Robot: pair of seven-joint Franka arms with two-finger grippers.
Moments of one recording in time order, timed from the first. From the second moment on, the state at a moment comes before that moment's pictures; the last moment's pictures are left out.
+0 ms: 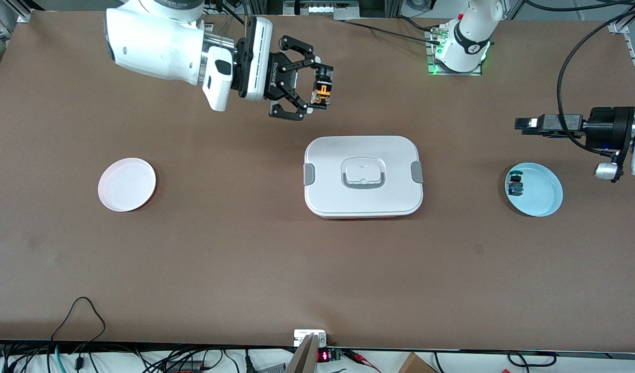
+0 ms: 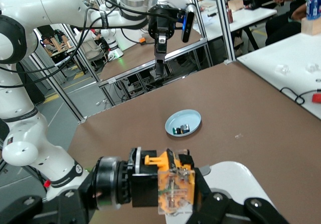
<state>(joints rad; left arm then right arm) 0.29 0.27 -0.08 -1.56 -0.94 1.23 0.02 0.19 0.17 0.49 -1.72 1.19 2.29 -1.23</state>
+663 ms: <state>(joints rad) 0.27 0.26 -0.37 -1.71 -1.31 1.56 -0.08 0.26 0.25 0.49 -1.71 1.60 2.34 -1.64</state>
